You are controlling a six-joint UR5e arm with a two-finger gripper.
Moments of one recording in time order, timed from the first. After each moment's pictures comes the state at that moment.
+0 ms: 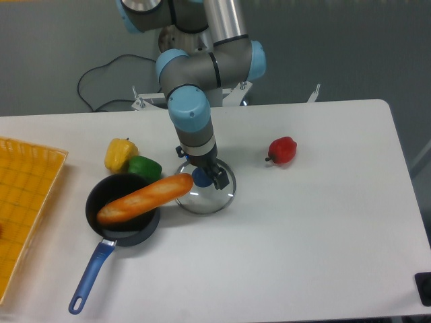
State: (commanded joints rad) arm 2.35 -1.82 -2.00 -0.86 1.65 1.12
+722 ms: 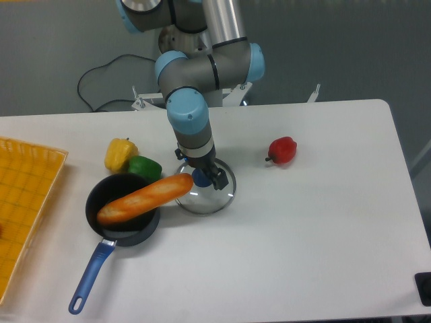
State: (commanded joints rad) arm 2.35 -1.84 -2.01 -0.86 1.65 1.12
